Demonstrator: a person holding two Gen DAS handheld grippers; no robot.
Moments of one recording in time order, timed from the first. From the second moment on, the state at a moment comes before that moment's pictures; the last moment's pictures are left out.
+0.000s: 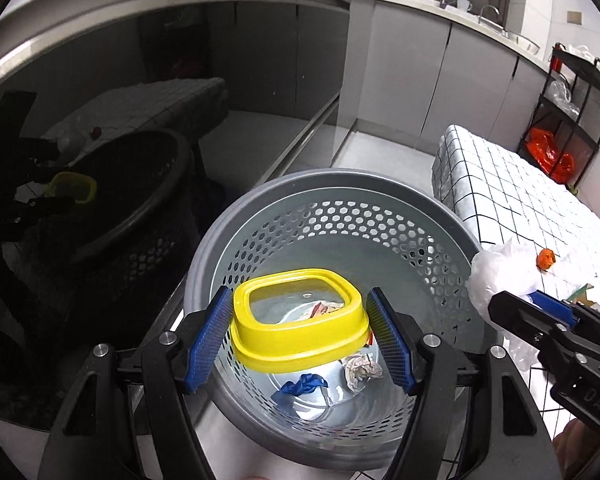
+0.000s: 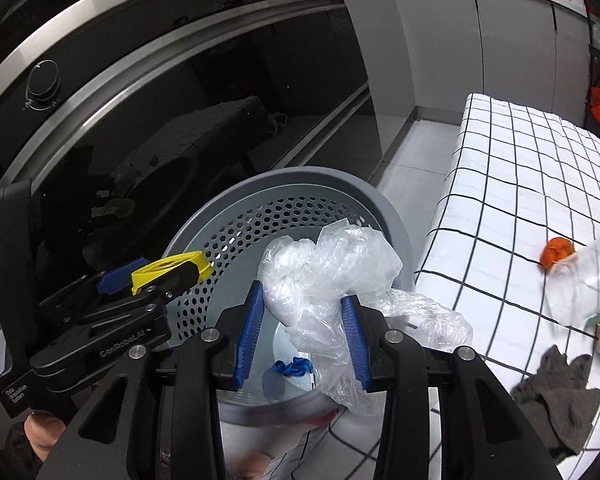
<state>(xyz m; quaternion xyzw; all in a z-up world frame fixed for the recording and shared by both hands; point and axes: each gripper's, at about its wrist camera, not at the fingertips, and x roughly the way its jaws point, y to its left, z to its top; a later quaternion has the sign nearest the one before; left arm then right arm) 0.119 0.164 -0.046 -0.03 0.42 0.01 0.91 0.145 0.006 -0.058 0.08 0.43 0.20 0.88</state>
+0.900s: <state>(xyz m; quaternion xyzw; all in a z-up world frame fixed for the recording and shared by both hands) 0.122 0.182 -0.049 -0.06 0.43 0.03 0.90 0.157 0.021 -0.066 0.07 0.43 0.22 0.87</state>
